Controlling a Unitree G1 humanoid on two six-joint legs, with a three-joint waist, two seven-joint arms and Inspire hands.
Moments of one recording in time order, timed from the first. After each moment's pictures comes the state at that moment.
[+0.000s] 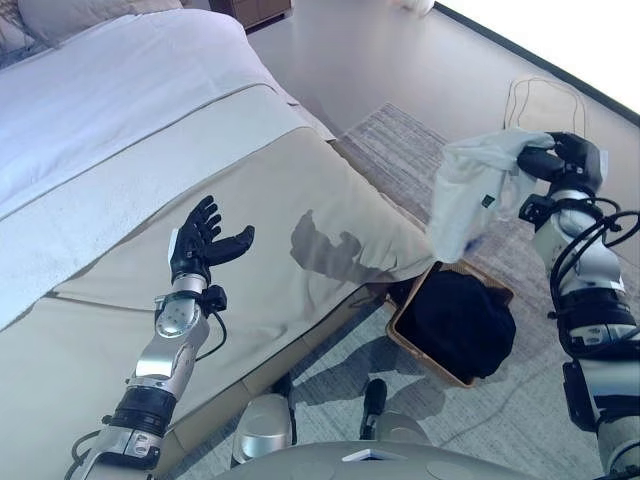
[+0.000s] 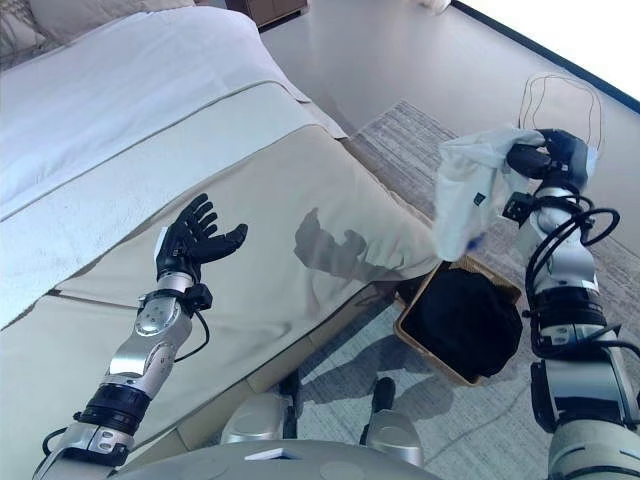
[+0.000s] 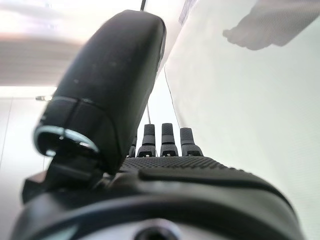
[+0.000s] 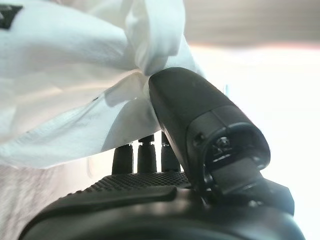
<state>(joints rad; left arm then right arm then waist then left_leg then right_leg) -0.09 0.42 -0.12 0.19 -0.47 -0.02 0.31 -0.48 -0.66 -0.05 0.44 0.57 0.10 -0.46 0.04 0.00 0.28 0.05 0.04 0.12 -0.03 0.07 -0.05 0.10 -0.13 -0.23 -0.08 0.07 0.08</state>
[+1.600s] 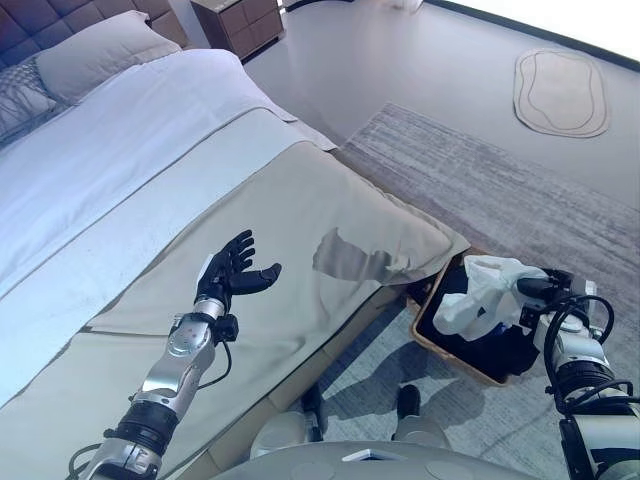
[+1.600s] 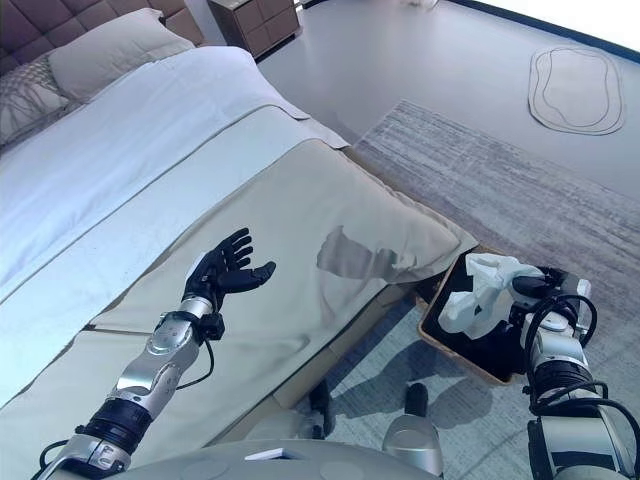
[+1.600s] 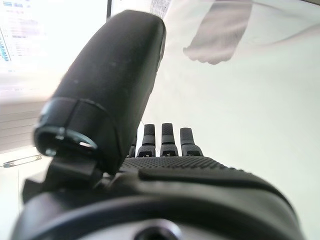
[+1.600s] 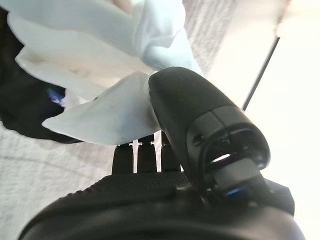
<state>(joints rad) -0.04 0.43 -0.25 0.25 -0.47 0.00 0.14 -0.29 -0.62 -0.07 0.88 0.37 0.14 -0.42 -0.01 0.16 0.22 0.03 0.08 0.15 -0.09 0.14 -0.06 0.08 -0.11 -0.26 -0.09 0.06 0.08</state>
